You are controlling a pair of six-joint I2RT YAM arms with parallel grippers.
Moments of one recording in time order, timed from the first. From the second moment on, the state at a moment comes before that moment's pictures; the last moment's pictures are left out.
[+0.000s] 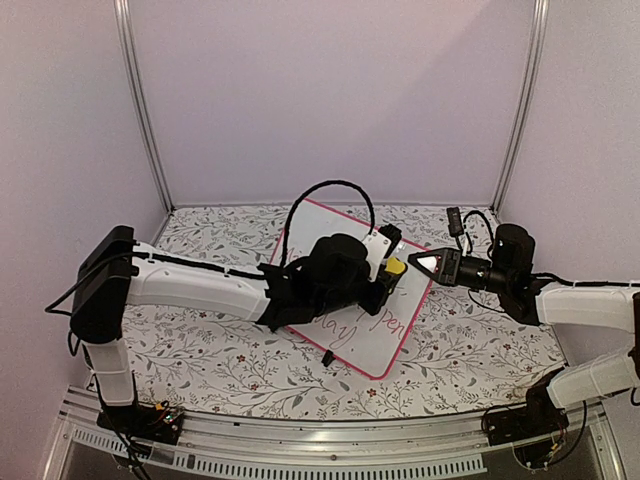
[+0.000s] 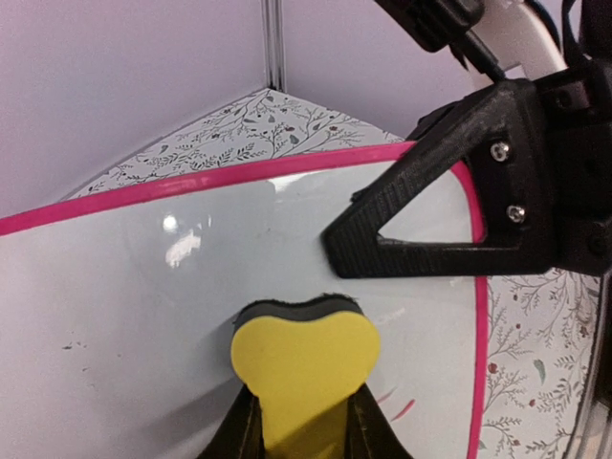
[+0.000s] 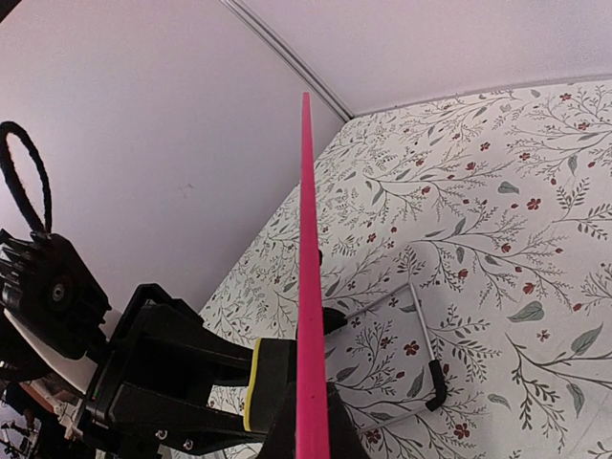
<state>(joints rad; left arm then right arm) -1.18 1.93 1.34 0.20 -0.29 -0.13 0.46 1.25 0.50 0.57 -0.64 0.63</state>
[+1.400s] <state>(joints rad) -1.18 1.91 1.29 0.22 -0.40 -0.18 0.46 1.25 0.51 0.56 -0.63 0.63</state>
